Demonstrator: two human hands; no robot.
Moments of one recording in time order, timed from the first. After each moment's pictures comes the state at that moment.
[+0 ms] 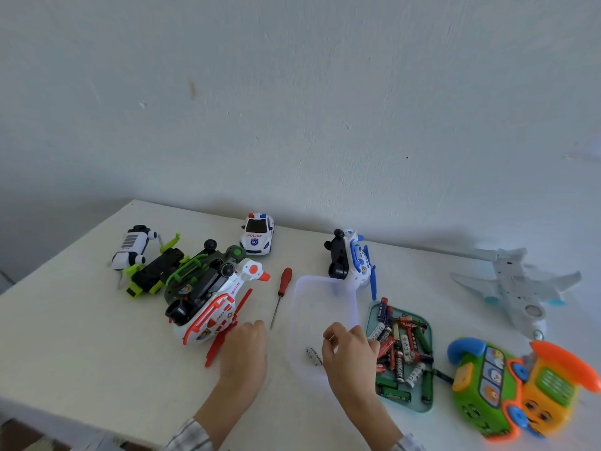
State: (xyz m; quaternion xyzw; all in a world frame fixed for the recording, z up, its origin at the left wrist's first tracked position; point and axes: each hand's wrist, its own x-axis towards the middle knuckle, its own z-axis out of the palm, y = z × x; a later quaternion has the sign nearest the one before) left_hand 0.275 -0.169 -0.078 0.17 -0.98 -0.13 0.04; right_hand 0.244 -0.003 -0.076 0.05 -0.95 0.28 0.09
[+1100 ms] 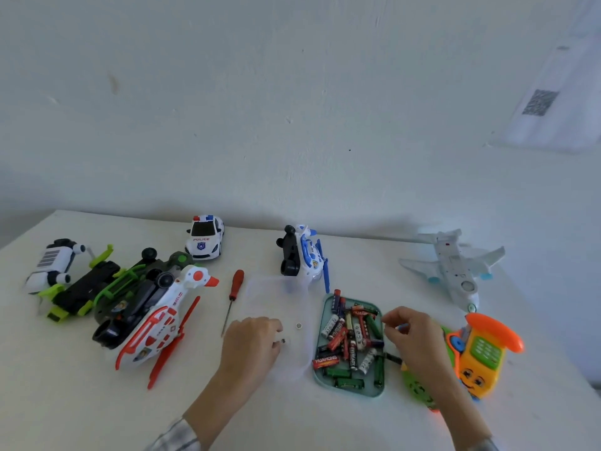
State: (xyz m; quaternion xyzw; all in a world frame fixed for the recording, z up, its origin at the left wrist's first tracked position) left_hand 0.245 -0.106 -0.053 -0.05 -0.98 -0.15 0.10; right_hand 0.230 0.151 -0.005 -0.06 -0.92 0.39 0.03
